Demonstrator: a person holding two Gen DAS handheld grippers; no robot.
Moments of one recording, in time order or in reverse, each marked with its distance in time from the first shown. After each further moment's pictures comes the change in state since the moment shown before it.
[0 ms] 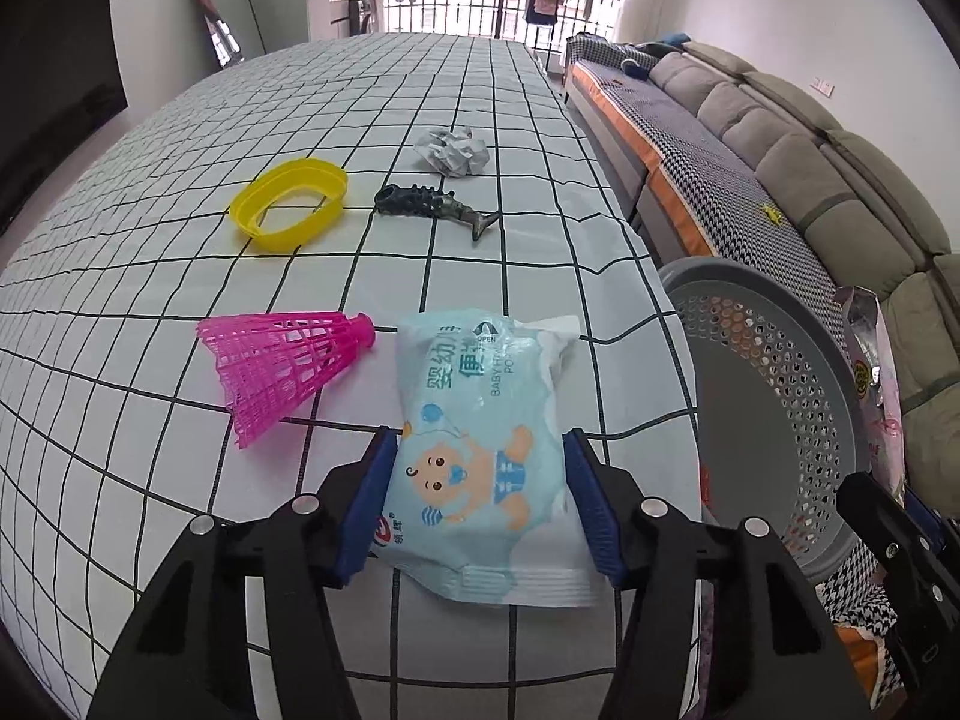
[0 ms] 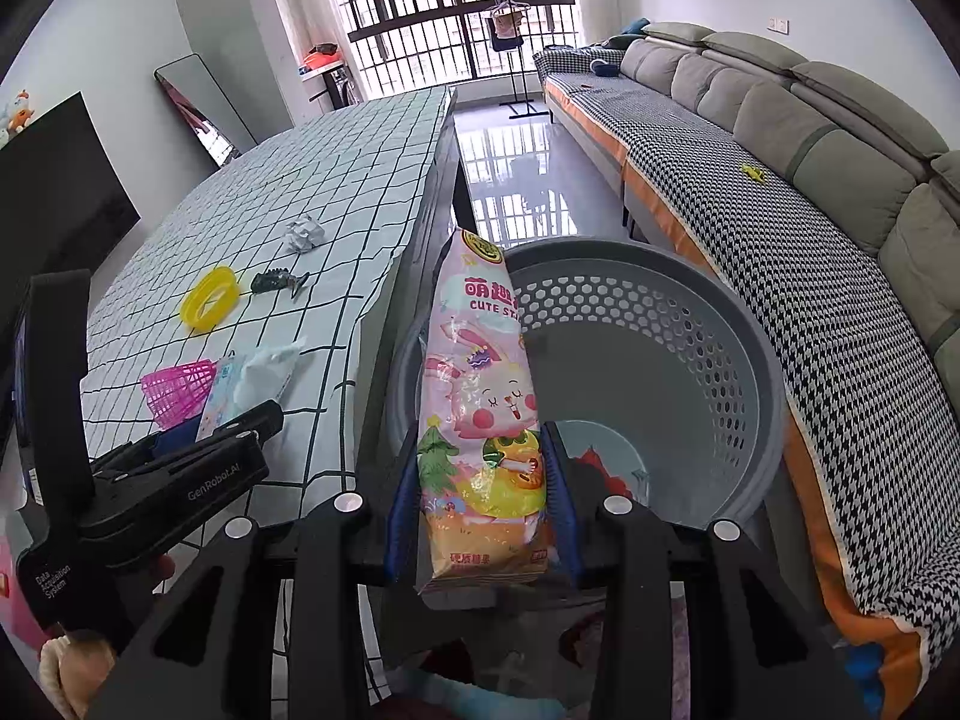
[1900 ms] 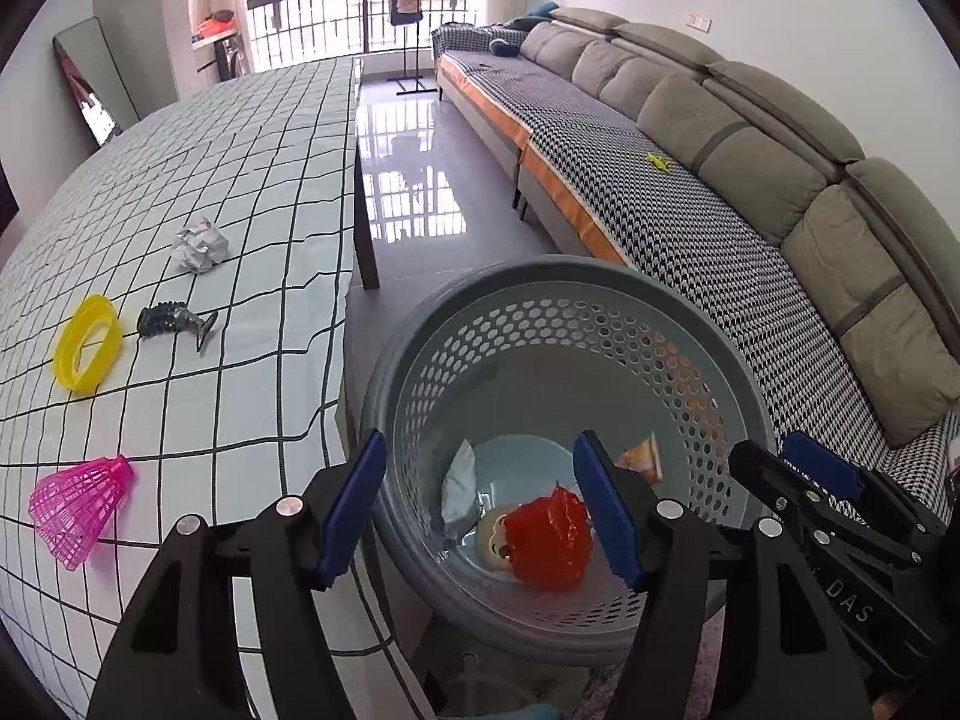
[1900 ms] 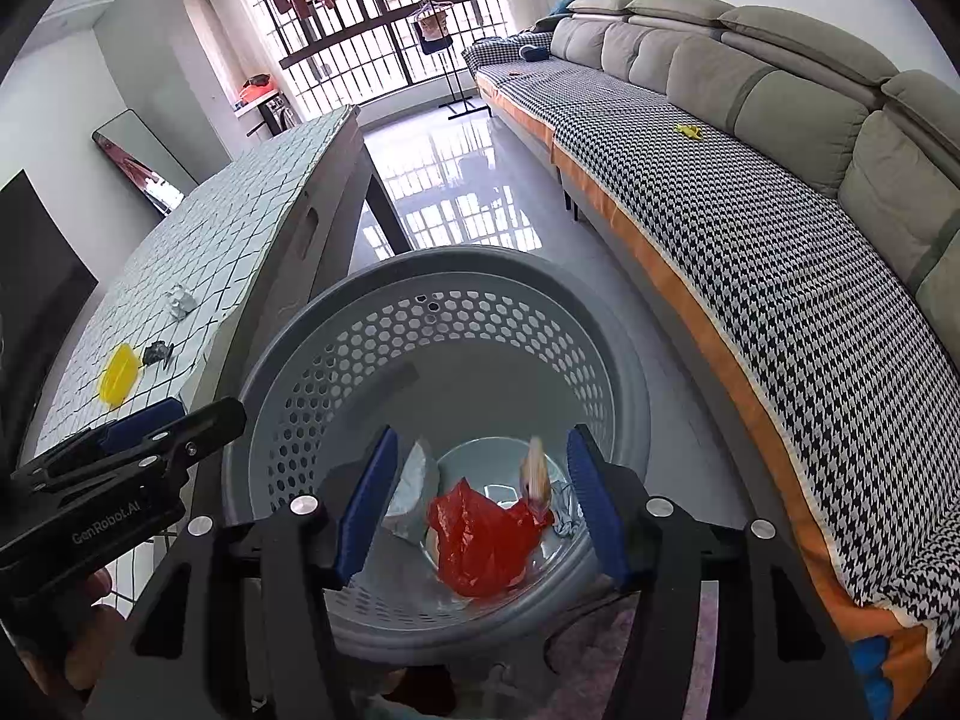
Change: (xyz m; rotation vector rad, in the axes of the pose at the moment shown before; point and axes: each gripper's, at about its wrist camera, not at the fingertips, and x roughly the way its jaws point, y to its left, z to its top) left arm 0.008 -0.123 0.032 0.235 0.010 -0.158; right arm 0.025 -0.114 0.016 0.156 0.000 -0.035
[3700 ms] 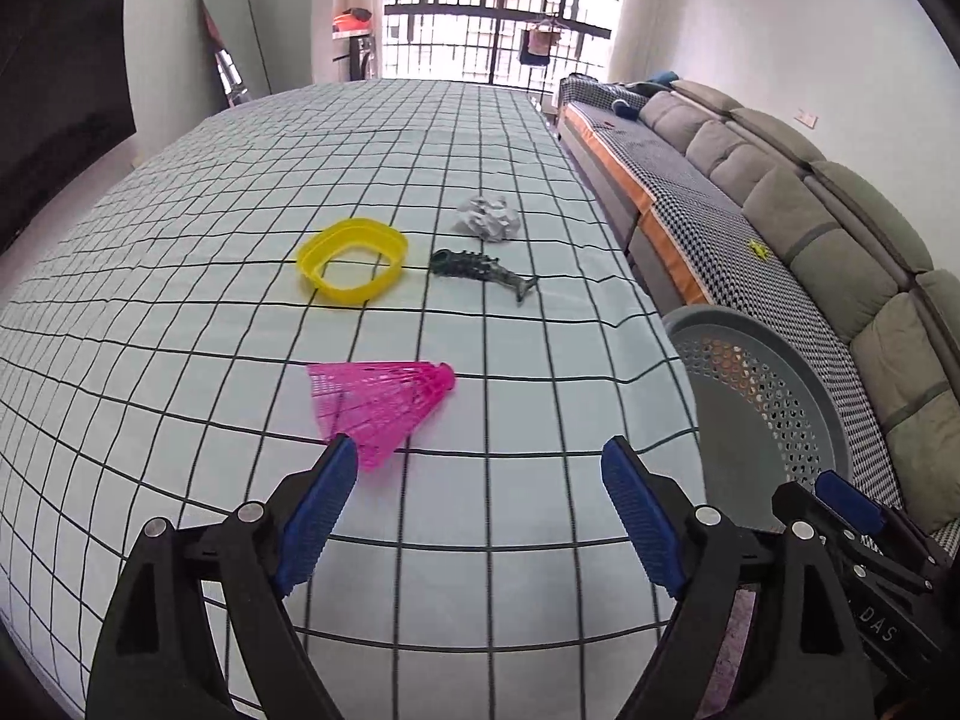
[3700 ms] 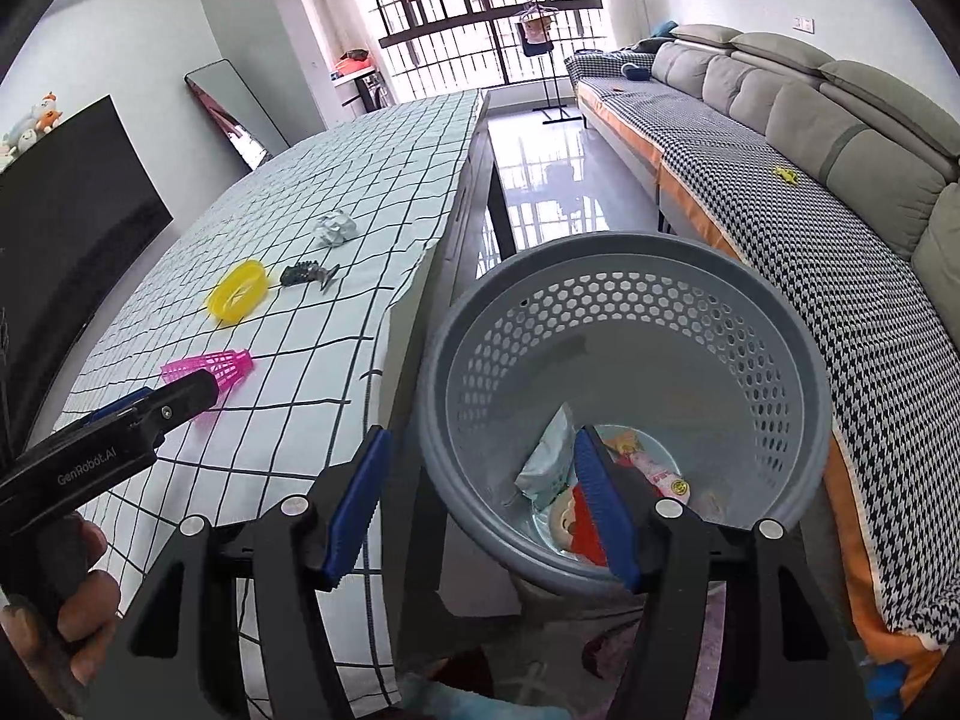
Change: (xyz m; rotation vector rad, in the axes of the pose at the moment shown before) left arm -0.072 0.141 -0.061 -0.235 -0.114 0.161; right arm -0.013 0.121 -0.043 -0.191 -0.005 0.142
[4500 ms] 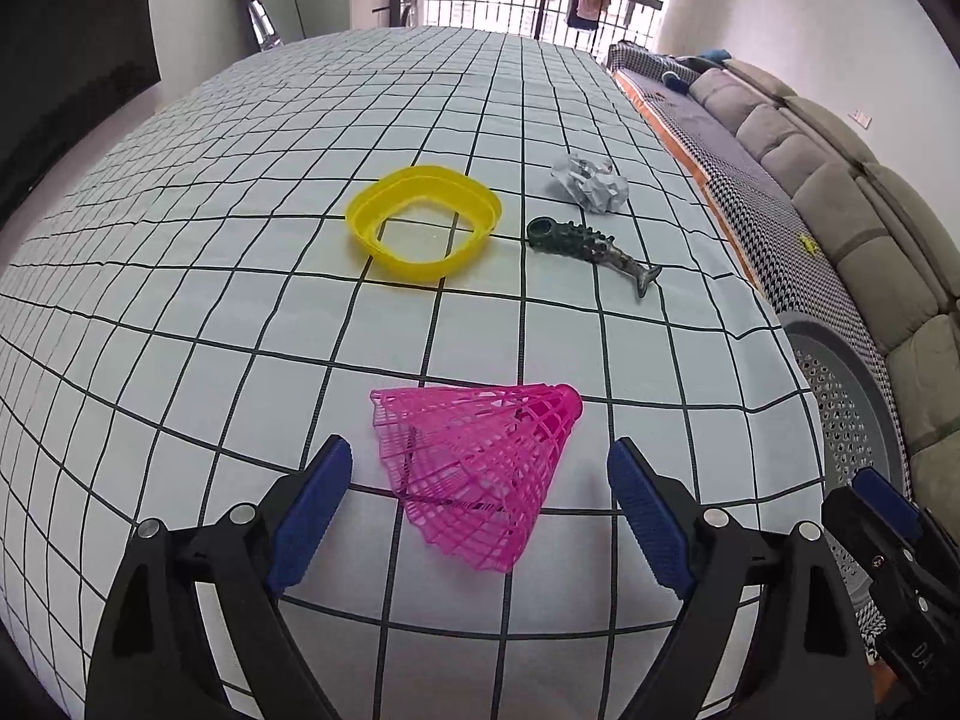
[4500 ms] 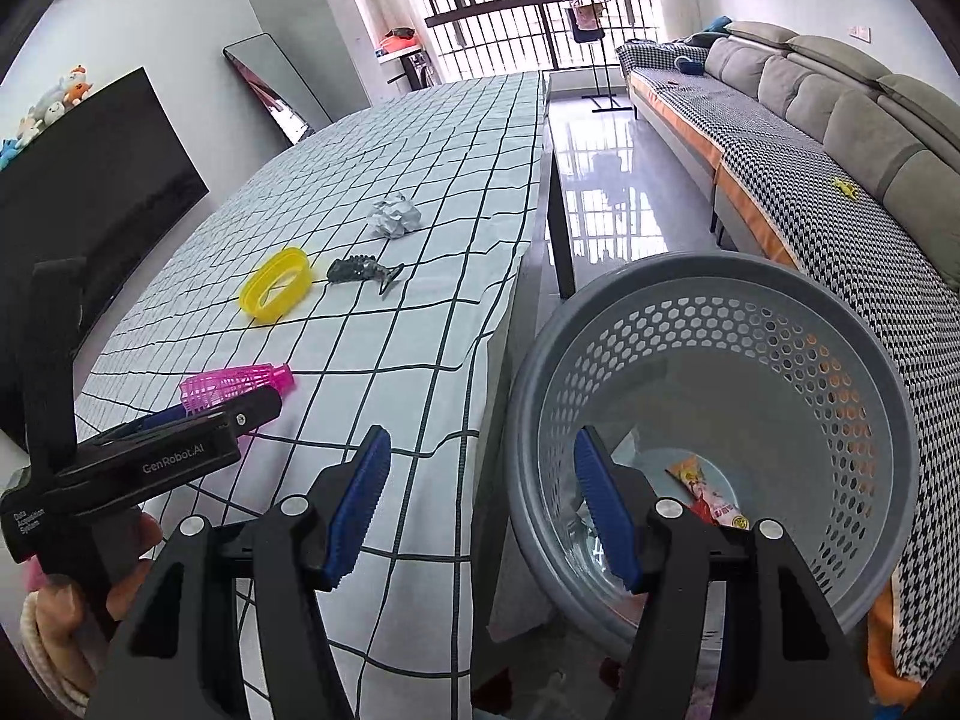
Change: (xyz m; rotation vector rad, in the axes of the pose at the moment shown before) left arm 0.056 0.038 0.017 -0.064 0.113 0.058; right arm 0.044 0.029 0.031 -0.048 0.044 0.079
